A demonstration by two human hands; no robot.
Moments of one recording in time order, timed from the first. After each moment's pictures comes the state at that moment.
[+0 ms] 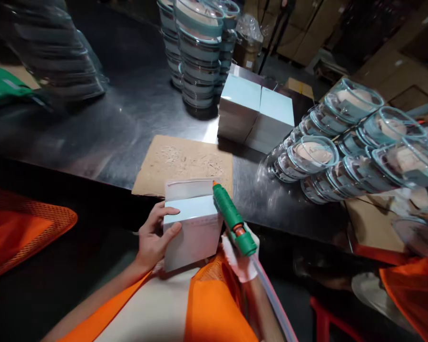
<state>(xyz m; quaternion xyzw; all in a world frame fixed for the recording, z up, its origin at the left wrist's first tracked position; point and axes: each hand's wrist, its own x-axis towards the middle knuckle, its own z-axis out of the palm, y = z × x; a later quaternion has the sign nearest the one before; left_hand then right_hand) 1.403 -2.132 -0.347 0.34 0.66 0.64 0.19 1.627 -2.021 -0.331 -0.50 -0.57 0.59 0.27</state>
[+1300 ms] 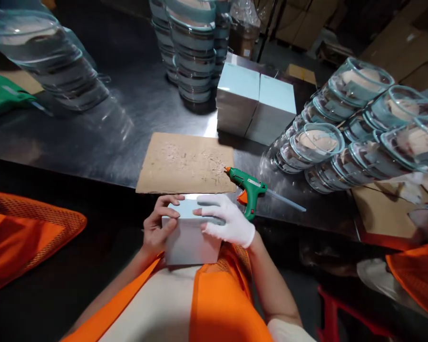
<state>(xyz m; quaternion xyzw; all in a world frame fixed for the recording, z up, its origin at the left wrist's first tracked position) 1.382 -2.126 -0.350 0.42 0.55 0.69 0.21 1.571 -1.955 -0.304 -0.10 -0.79 0.57 0.21</state>
